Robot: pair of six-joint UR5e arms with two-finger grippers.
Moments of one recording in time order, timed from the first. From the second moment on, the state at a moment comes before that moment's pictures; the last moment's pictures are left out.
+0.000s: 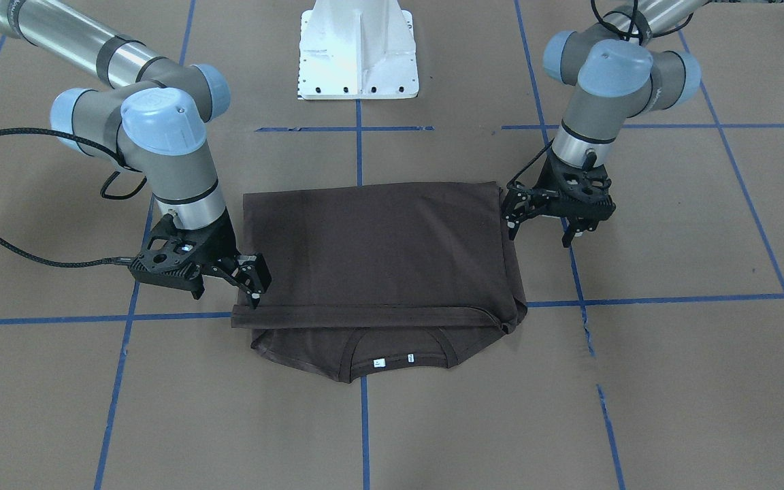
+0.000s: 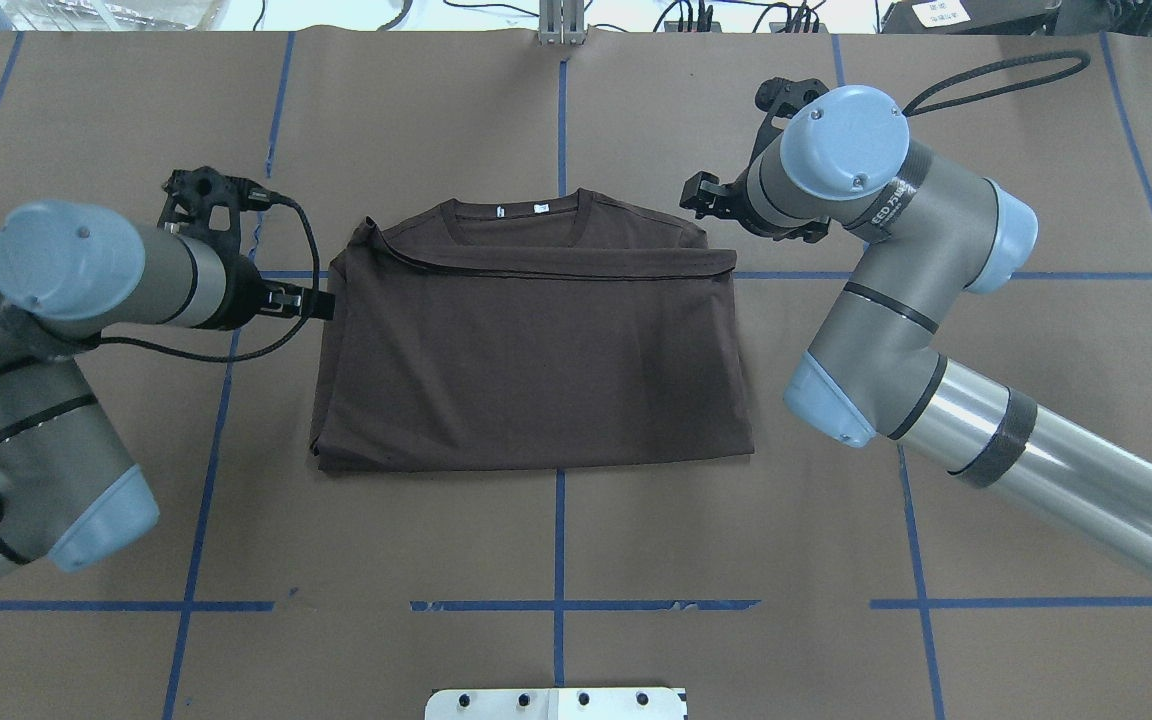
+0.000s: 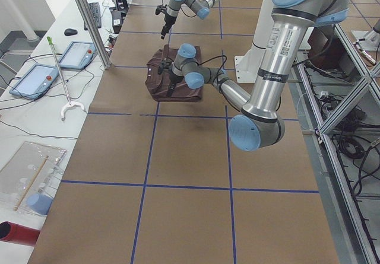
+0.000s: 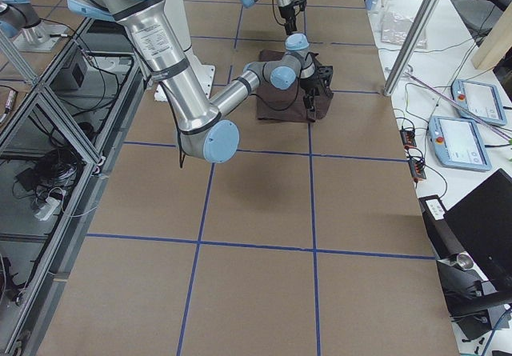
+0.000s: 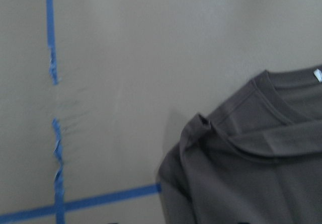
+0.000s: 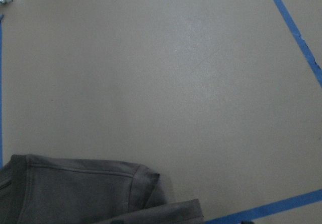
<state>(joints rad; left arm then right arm) -0.66 -1.83 -1.83 -2.01 -1.76 -1.02 0.73 -0.99 1.57 -1.32 1.73 1.34</state>
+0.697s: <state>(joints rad) -0.46 -1.74 -1.87 -2.09 -1.67 -1.35 0.73 -0.99 1.58 -1.32 1.73 1.34</state>
